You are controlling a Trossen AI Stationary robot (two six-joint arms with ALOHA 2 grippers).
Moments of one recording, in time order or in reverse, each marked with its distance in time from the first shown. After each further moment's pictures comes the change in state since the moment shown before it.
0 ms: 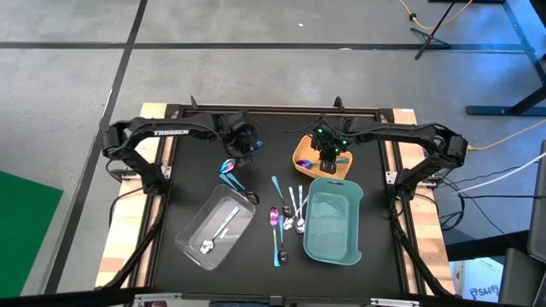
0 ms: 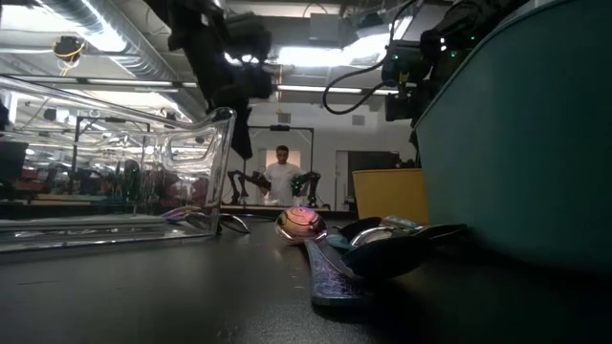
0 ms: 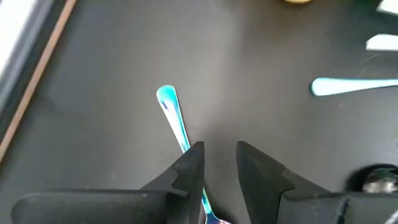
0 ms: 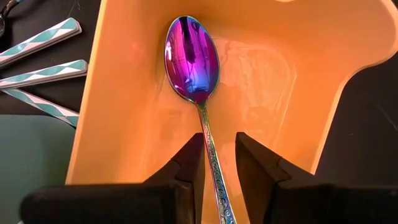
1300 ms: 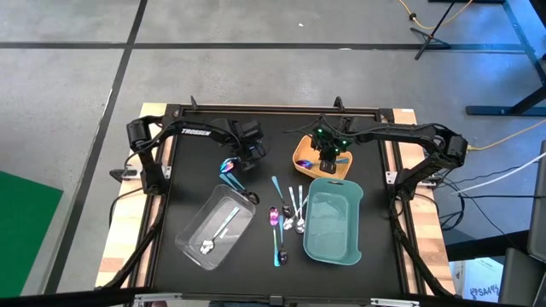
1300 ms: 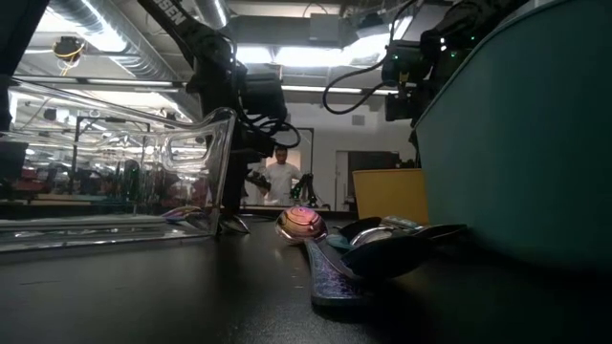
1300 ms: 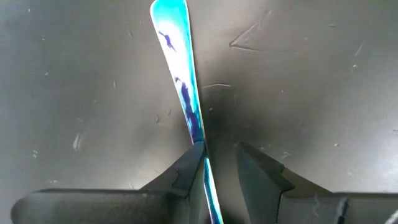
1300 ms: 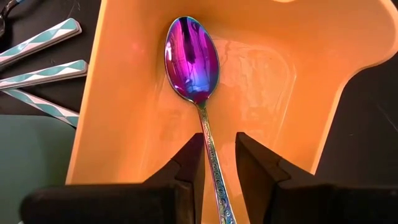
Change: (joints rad) left arm 0.023 0.247 -0.001 -0.001 -0.060 -0.148; right arm 0.000 0.000 0.000 0.001 0.000 0.000
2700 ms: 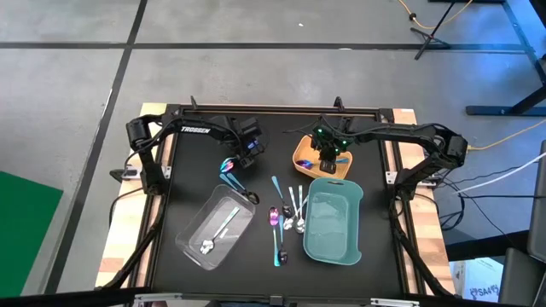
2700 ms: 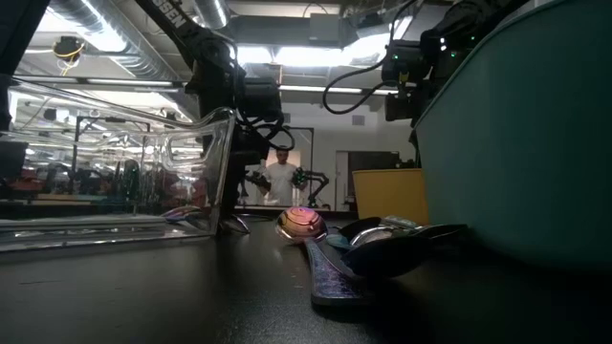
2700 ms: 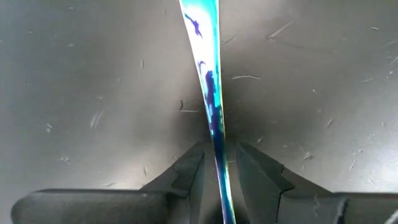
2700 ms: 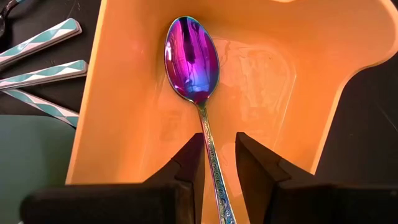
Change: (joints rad) left arm 0.035 0.001 0.000 -0.027 -0.001 -0.070; right arm 0.000 0.000 0.000 0.000 0.000 0.000
